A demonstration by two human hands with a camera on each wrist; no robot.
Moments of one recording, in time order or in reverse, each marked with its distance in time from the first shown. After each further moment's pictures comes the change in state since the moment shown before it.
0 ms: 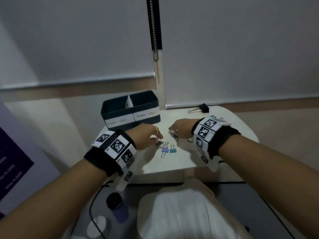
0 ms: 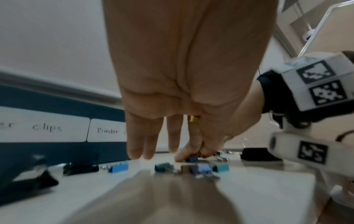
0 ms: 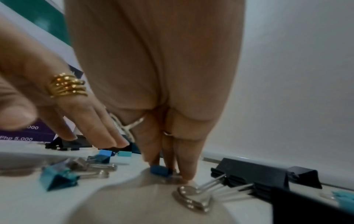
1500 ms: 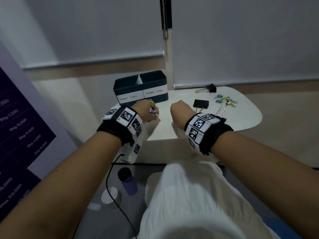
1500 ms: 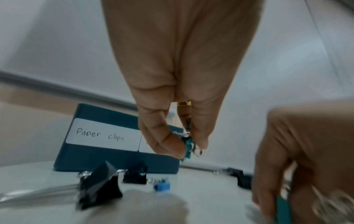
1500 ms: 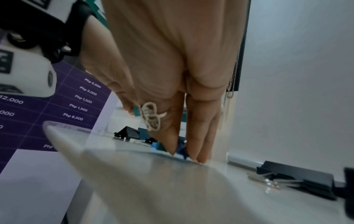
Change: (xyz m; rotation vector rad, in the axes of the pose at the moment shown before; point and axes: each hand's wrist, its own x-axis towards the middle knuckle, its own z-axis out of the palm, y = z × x) left_hand -0.031 0.006 0.003 -0.258 0.111 -0.296; right_hand -0.020 -0.045 0.038 0.074 0.416 0.037
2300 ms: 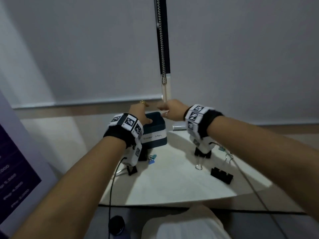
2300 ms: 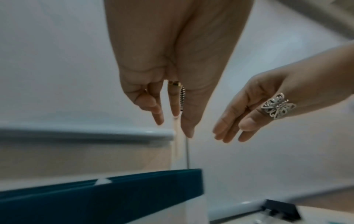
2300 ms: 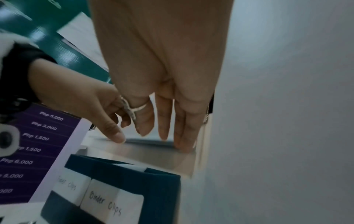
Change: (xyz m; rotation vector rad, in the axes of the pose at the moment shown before) left_hand 0.118 0.004 -0.081 0.016 0.317 -0.109; right_hand 0.133 0.043 -0.093 0.256 0.069 -0.180
